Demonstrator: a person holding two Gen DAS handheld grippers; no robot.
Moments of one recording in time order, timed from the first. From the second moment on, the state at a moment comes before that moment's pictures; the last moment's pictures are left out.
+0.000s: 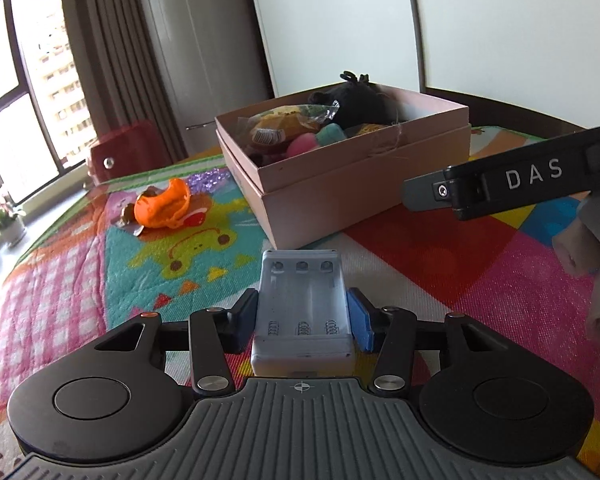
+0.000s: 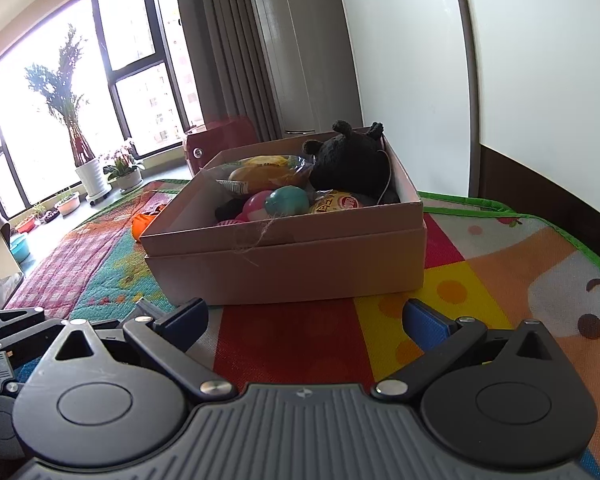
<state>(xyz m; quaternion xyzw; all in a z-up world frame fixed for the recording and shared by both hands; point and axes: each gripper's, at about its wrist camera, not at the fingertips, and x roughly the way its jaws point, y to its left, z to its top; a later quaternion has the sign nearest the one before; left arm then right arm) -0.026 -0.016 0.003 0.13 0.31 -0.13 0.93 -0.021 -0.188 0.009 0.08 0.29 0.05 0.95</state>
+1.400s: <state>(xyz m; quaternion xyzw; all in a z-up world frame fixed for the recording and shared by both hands) -0.030 0.183 -0.002 -0.18 0.28 -0.04 0.94 0.162 0.054 0.020 -0.32 0.47 0.12 0.81</state>
